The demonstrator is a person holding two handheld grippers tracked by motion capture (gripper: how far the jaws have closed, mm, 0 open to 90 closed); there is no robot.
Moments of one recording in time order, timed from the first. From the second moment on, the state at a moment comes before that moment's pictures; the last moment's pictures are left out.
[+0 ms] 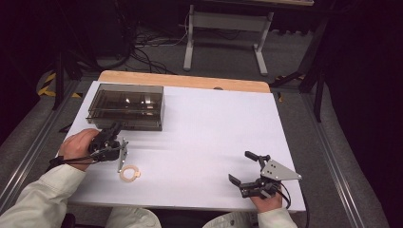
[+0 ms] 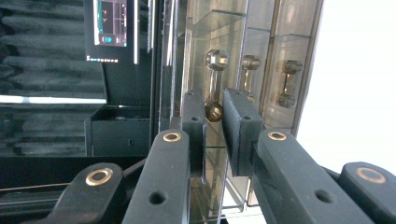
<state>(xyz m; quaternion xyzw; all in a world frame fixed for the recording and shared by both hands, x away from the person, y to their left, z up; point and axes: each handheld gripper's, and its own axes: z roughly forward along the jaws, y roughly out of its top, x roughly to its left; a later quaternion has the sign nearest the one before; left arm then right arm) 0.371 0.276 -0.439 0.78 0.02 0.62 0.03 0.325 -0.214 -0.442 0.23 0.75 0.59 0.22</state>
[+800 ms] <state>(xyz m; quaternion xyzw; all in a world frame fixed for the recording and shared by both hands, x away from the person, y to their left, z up) 0.357 0.278 -0.427 0.79 0.03 0.61 0.09 0.324 -0.213 -0.442 0.23 0.75 0.59 0.22</state>
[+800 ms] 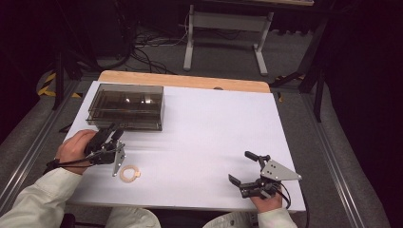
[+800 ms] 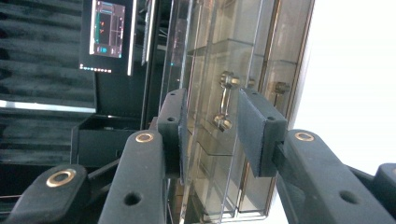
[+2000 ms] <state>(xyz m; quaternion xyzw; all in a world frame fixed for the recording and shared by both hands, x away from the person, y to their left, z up) 0.355 0.303 -0.375 0.82 0.16 0.43 0.35 0.325 -0.213 -0.442 0.23 0.75 0.58 0.22</state>
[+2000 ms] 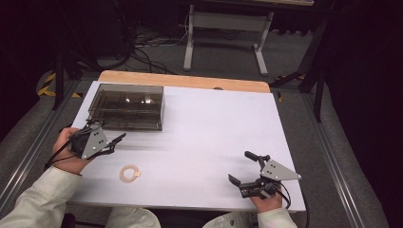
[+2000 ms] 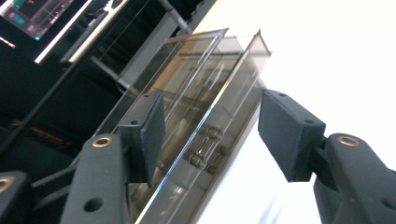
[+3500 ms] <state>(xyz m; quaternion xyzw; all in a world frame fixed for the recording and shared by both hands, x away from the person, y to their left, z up) 0.391 0.350 -0.352 0.77 0.26 0.10 0.57 0.325 -0.214 -0.442 0.23 0.75 0.59 0.21</state>
